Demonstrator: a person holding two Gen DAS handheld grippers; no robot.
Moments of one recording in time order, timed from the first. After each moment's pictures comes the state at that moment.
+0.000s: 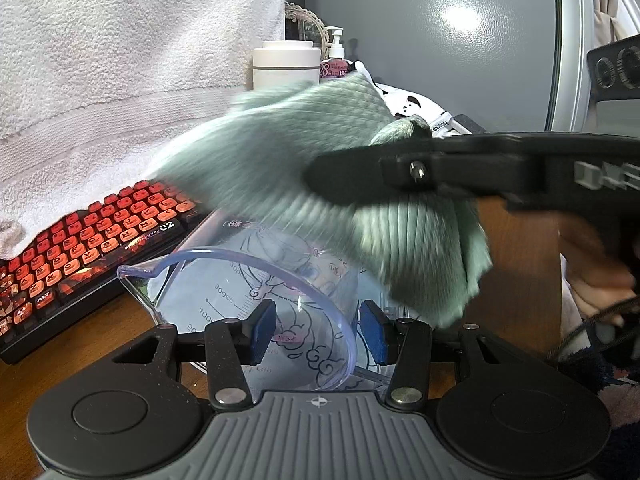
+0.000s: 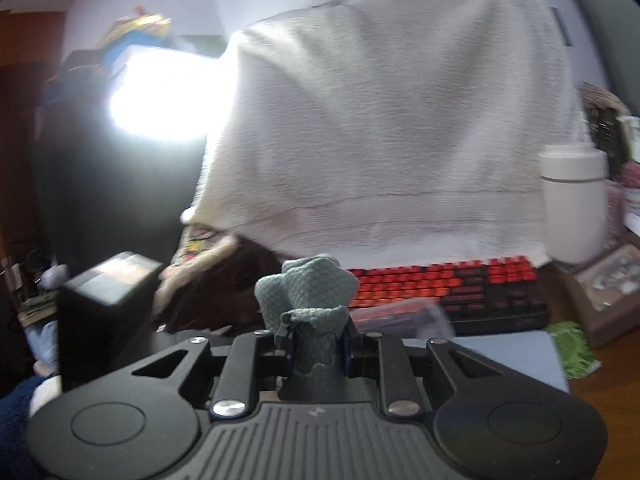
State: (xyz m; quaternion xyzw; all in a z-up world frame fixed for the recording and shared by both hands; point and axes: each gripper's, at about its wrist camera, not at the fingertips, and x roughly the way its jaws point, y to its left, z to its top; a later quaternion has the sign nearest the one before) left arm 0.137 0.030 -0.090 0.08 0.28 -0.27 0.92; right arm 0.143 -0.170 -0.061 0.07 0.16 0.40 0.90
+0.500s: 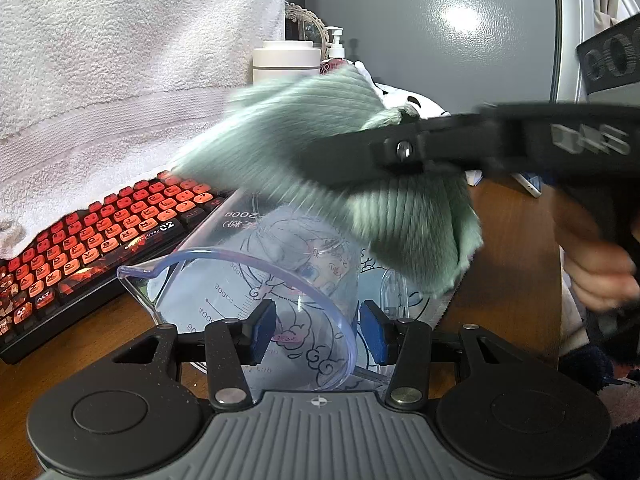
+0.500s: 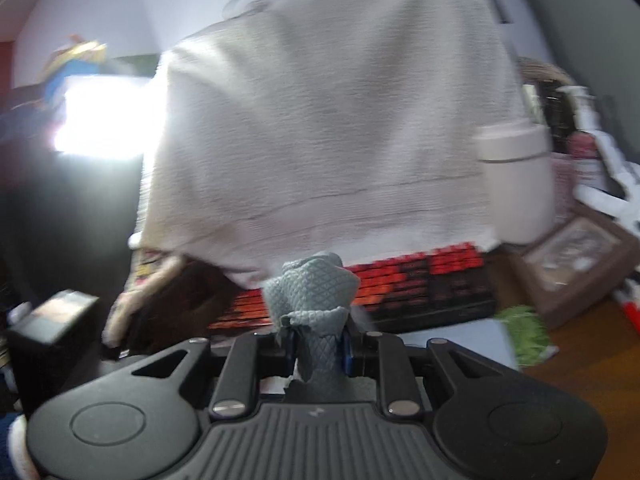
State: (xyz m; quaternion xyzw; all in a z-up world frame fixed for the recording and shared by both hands) left arm 0.134 0.028 -0.089 0.08 0.28 -0.27 0.92; right arm 0.159 -0.177 -0.061 0.10 0.18 0.37 0.90
